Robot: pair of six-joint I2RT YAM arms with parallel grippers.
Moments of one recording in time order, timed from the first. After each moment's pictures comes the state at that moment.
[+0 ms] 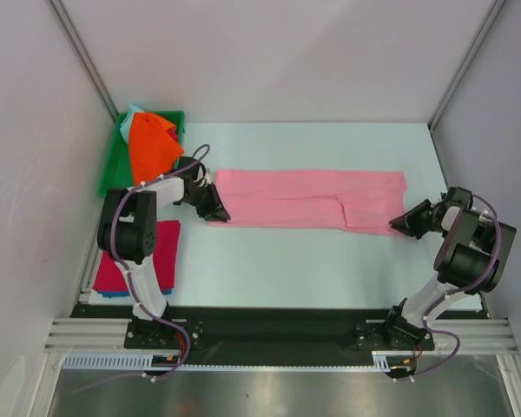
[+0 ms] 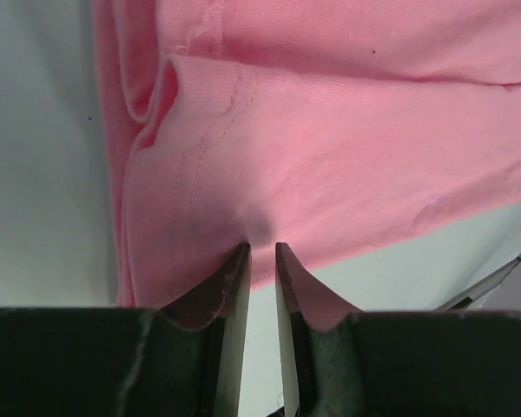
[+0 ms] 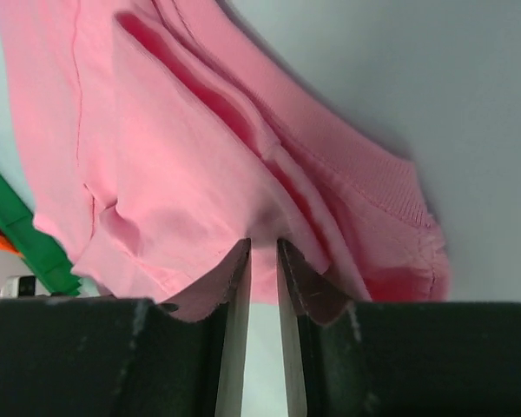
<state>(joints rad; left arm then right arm) -0.14 1.93 1.18 -0.46 0.46 -0.50 -0.50 1.70 0.82 -0.22 -0.58 0.57</state>
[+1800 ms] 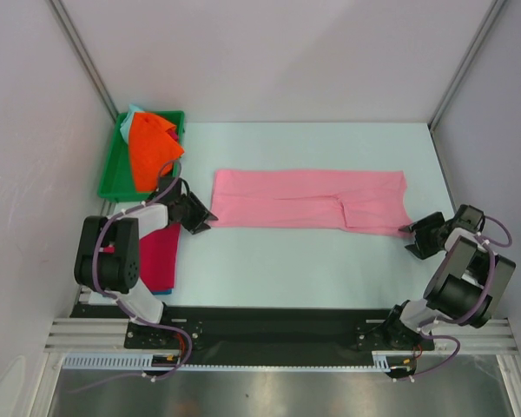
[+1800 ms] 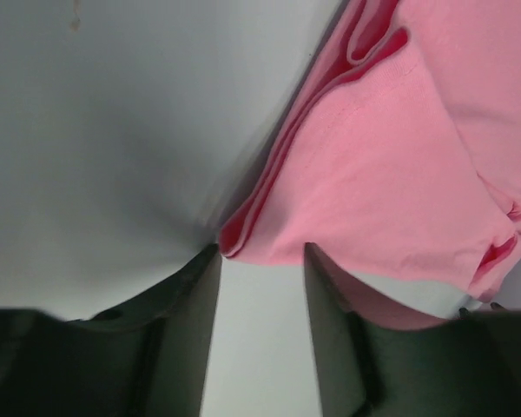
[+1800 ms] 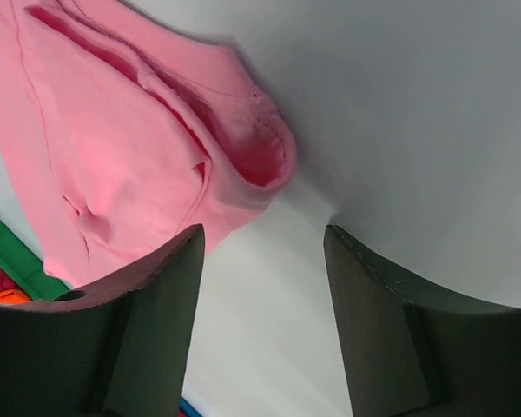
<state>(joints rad) -0.07 1.64 0.81 -0.19 0.29 -0.84 -0.60 1.45 0.66 -0.27 -0.42 0.64</state>
